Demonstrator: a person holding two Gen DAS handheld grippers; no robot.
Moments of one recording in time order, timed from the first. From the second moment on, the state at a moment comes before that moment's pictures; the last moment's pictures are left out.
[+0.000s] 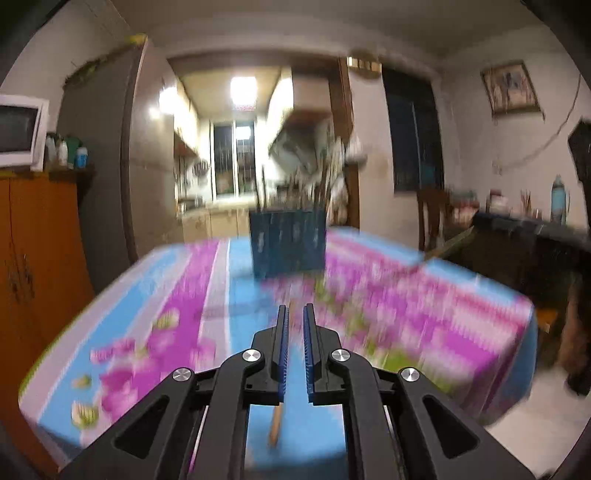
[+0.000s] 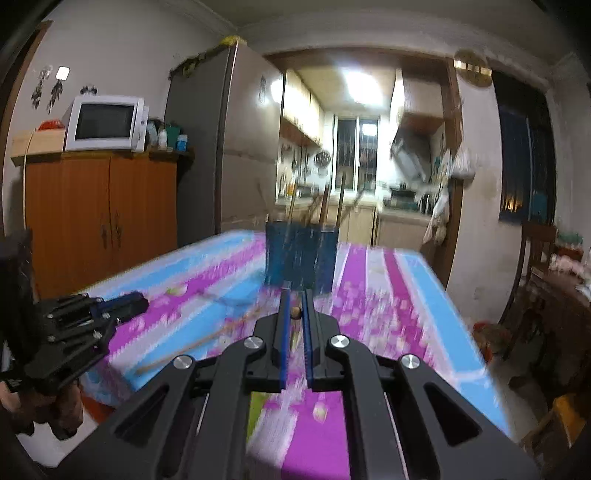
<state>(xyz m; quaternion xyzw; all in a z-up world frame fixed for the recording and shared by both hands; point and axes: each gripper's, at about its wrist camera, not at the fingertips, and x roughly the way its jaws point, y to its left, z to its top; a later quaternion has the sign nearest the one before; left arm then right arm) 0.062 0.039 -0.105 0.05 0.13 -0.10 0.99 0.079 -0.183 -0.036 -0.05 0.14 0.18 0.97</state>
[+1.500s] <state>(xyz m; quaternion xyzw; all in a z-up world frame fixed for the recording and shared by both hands) 0.063 0.033 -0.033 0.05 0.05 -0.11 0.99 0.075 -0.183 -0.019 -0.05 0.11 0.19 0.97</state>
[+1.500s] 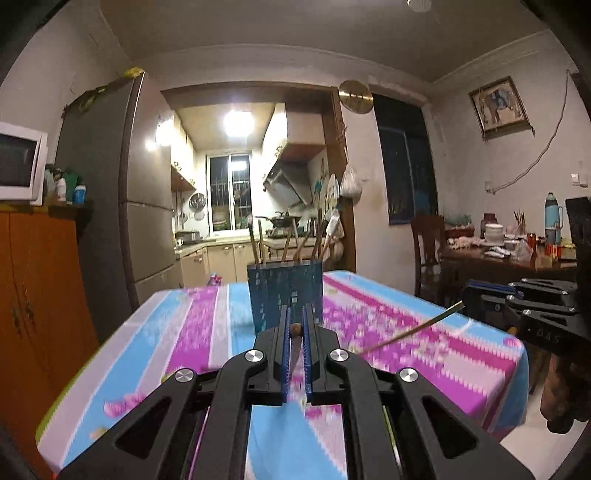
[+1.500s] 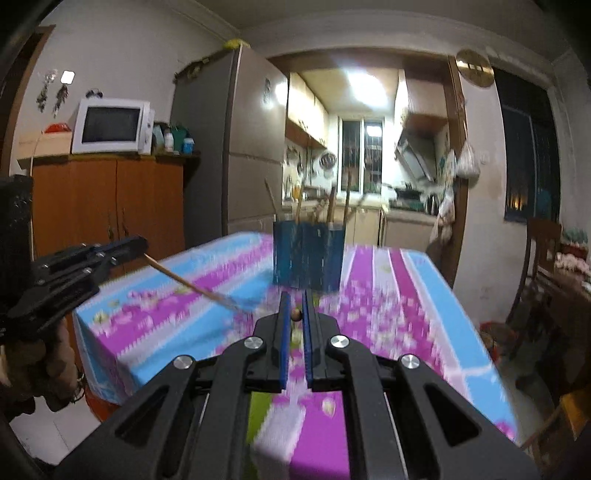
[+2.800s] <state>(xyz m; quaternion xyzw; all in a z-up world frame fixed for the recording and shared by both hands) 0.221 0.037 0.143 0.03 0.10 -0.08 0.99 0.246 -0.172 0.160 -0.03 0.15 0.19 0.97</state>
